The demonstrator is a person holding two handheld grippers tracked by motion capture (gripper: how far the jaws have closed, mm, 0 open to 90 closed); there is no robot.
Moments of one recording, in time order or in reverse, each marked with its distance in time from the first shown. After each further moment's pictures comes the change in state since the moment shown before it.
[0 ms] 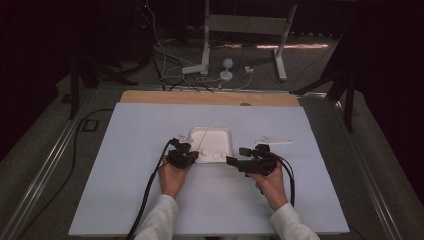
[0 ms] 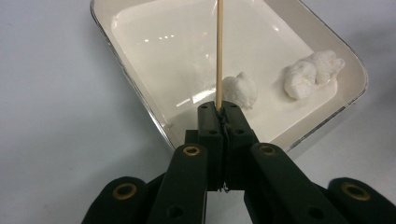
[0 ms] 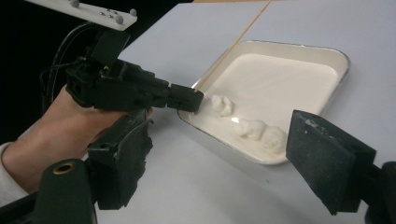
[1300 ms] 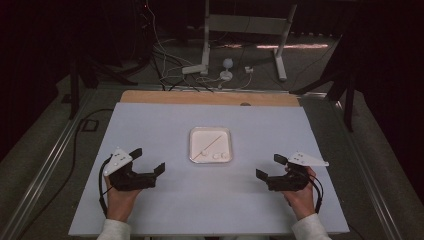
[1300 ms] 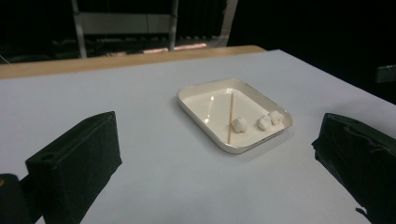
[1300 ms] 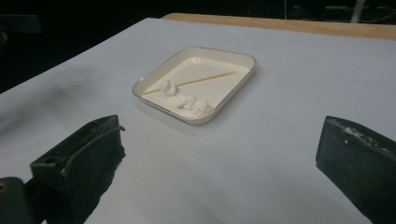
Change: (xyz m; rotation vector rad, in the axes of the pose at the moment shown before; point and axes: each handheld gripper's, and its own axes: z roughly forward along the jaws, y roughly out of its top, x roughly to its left) left arm 0.046 -0.070 -0.156 -0.483 -0.019 0.042; right arm -0.023 -0.042 -0.077 -0.125 -0.146 -0.131
